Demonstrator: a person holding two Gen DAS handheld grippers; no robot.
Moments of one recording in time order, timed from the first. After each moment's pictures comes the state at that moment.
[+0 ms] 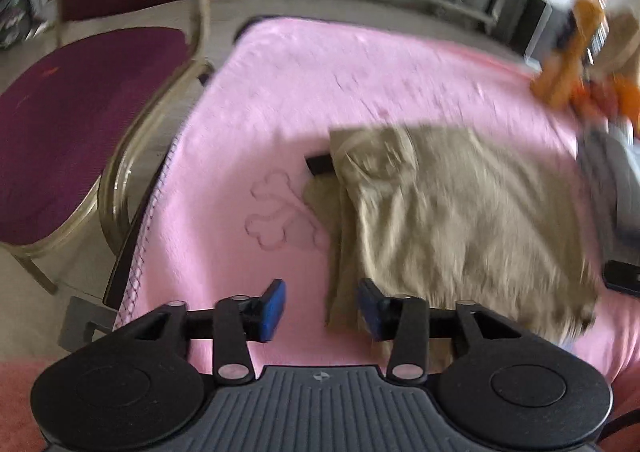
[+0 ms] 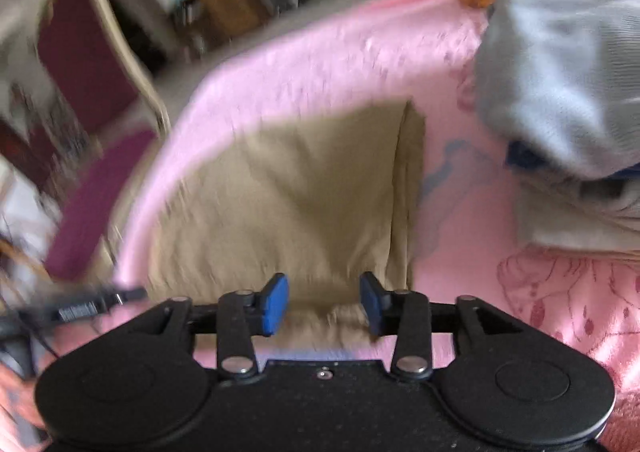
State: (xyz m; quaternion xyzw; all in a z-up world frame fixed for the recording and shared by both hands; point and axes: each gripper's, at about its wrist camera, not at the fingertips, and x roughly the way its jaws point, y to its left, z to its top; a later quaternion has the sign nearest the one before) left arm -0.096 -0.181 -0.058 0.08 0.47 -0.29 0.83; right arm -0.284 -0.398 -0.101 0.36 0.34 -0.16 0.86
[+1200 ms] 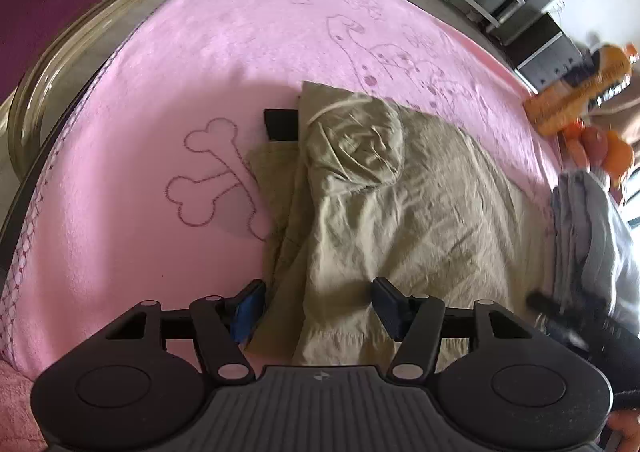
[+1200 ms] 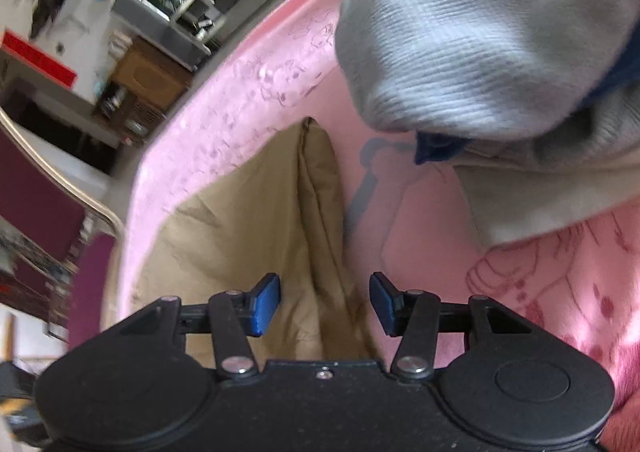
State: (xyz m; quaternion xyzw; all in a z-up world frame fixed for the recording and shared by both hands) left arm -0.063 -0.212 -0.087 -0.02 0.56 -0.31 0.76; right arm -0.264 -0.429 -0.149 0.45 0.32 -0.25 0.79
